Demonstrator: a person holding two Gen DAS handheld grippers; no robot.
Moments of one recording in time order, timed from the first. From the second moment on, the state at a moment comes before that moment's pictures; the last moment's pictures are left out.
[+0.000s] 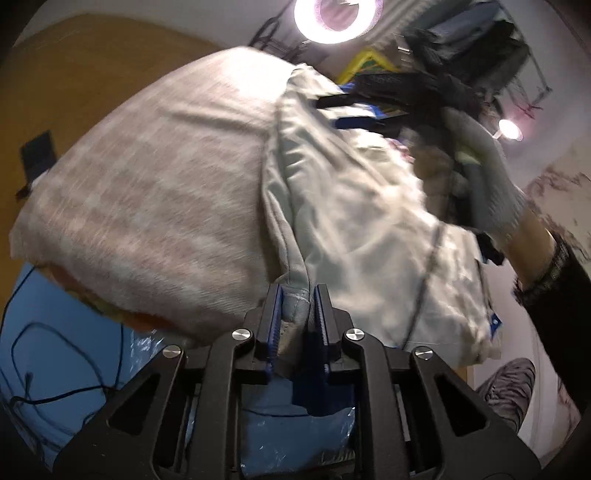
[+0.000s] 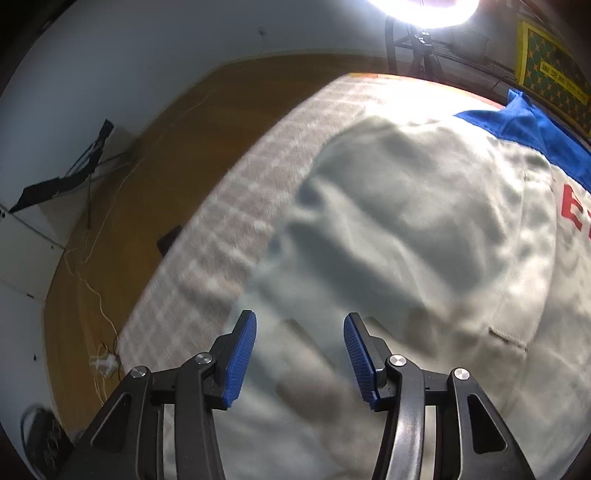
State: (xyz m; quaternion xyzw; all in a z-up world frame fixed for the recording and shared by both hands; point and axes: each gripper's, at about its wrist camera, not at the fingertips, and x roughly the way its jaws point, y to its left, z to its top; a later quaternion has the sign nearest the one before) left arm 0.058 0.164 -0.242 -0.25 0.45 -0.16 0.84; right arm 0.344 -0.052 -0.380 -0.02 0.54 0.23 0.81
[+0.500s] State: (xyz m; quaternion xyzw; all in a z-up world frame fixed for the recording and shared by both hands) left arm 0.066 0.124 -0.216 -0.23 0.42 -0.22 0.85; right arm 0.383 0.033 -0.396 -0.16 0.56 0.13 0.80
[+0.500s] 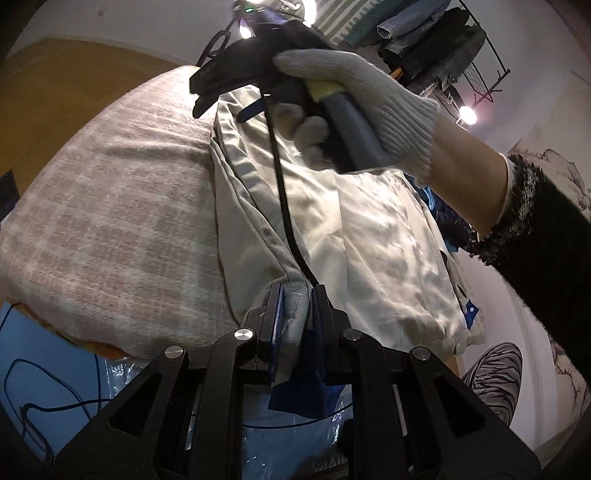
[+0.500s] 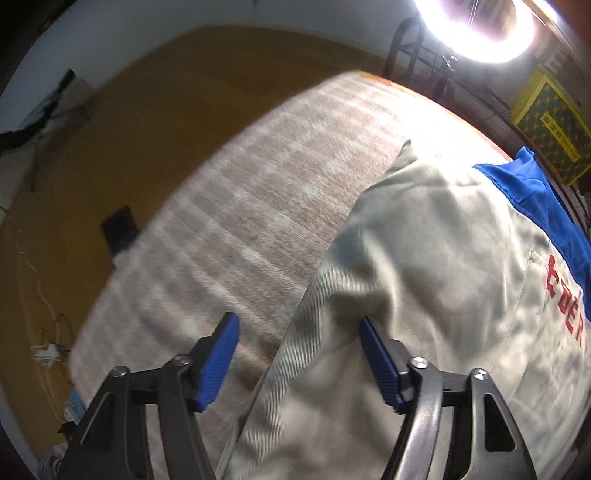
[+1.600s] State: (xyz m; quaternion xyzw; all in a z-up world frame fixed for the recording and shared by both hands) left arm 0.045 -0.009 -0.162 -0.06 0.41 -0.29 0.86; right arm 0.320 -0.215 -0.351 0.23 0.43 0.23 0.84
